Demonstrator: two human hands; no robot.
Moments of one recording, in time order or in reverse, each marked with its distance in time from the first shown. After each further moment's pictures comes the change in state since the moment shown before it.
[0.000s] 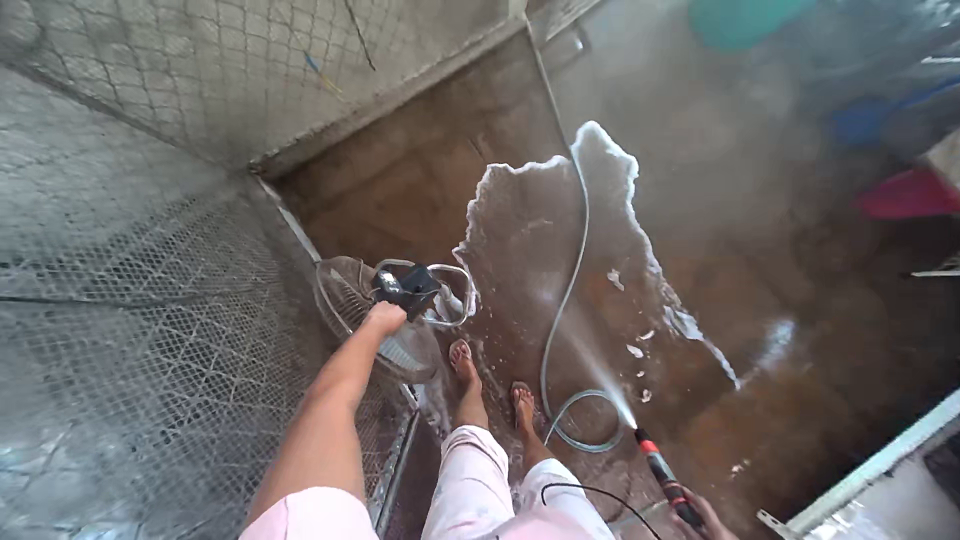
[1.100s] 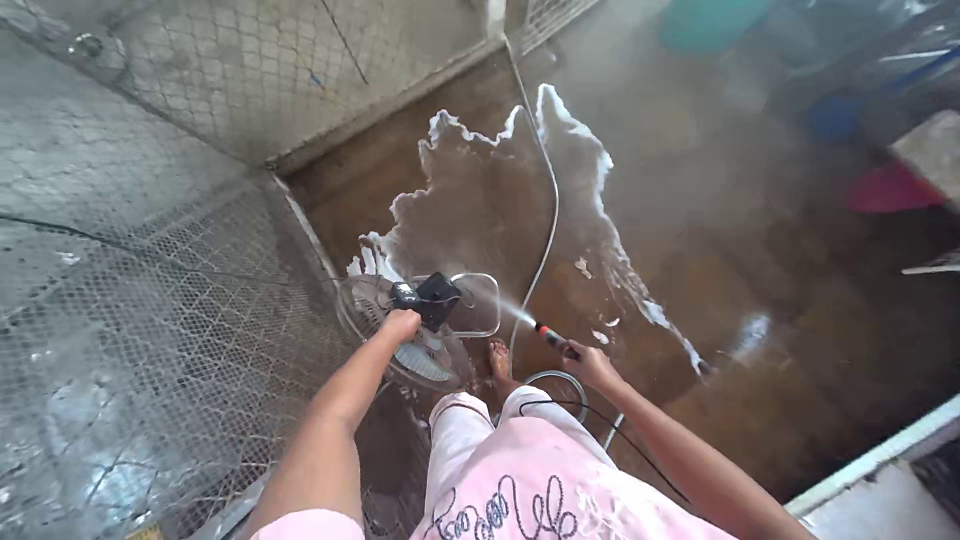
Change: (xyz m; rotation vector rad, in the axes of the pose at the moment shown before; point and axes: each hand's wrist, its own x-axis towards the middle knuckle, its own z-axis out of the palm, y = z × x) left_hand -0.104 0.271 -0.002 -0.186 0.067 -0.100; right_hand 0.127 -0.060 -0.098 -0.337 -0.214 -0.442
